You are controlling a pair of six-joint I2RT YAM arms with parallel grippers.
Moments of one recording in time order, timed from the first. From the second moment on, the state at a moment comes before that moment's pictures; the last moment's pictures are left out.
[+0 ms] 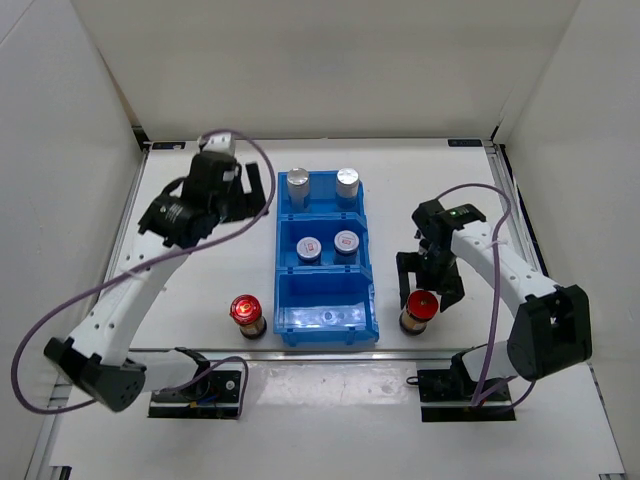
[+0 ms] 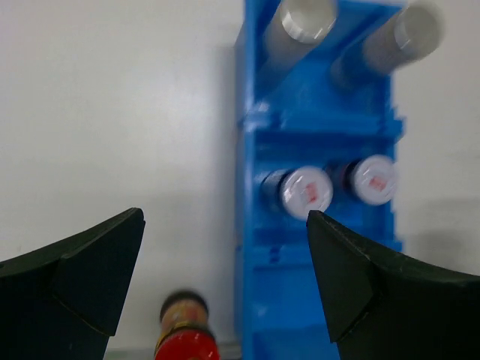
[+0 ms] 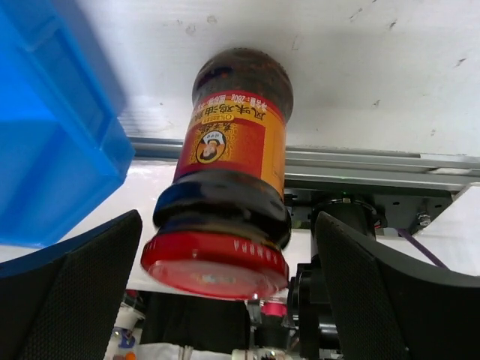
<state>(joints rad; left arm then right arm) -0.49 1.30 1.56 -0.88 -0.28 -0.46 0.38 1.38 1.09 -1.31 -0.15 0.37</state>
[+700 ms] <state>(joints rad) -0.55 0.90 1.03 -1.03 -0.20 -0.58 0.50 1.40 1.59 -1.37 -0.10 0.43</state>
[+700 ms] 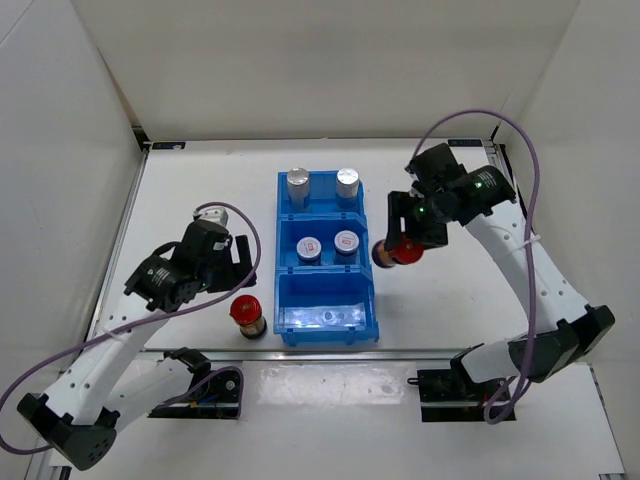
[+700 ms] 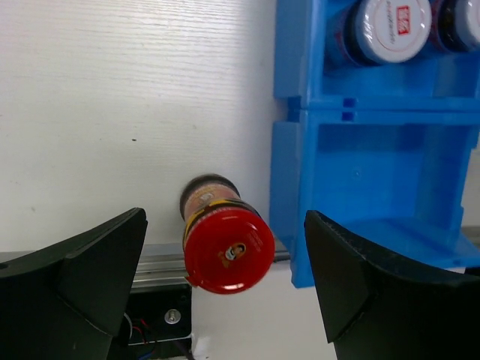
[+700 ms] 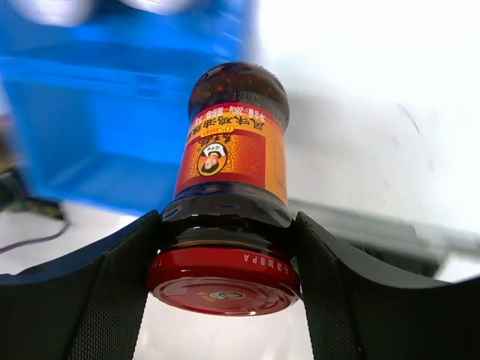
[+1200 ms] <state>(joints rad) -0.63 0.92 1.05 -1.13 -0.11 -0.56 0.98 1.67 1.71 -1.40 -0.07 0.42</state>
